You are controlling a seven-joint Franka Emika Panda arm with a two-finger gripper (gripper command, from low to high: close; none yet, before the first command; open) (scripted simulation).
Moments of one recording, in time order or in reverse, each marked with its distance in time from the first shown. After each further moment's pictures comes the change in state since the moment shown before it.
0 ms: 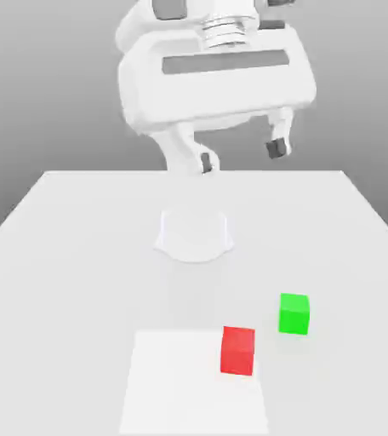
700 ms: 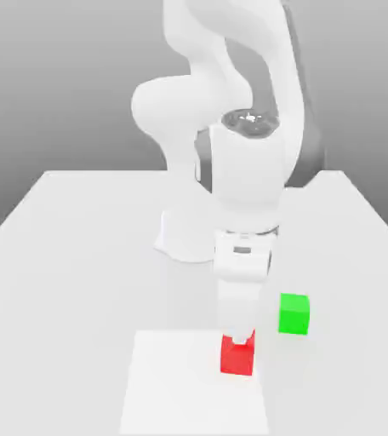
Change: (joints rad) arm 0.117 0.383 -0.024 -0.247 -0.185 0.278 -0.513
